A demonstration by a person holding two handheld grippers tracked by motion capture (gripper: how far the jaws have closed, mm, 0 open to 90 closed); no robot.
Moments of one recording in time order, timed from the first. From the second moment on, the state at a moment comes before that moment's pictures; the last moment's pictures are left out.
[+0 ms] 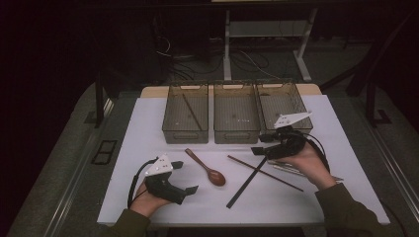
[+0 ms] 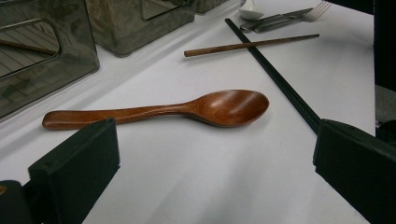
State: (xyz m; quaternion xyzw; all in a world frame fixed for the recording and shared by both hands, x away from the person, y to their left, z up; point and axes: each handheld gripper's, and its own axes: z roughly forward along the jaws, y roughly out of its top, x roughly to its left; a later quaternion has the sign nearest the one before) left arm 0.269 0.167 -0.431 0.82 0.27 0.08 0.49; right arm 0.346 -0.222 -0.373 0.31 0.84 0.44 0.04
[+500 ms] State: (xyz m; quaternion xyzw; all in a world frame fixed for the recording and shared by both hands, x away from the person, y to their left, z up) left arm 0.268 0.167 -0.430 0.82 0.27 0.08 0.49; right arm 0.324 -0.250 -0.388 0.31 0.87 0.38 0.02
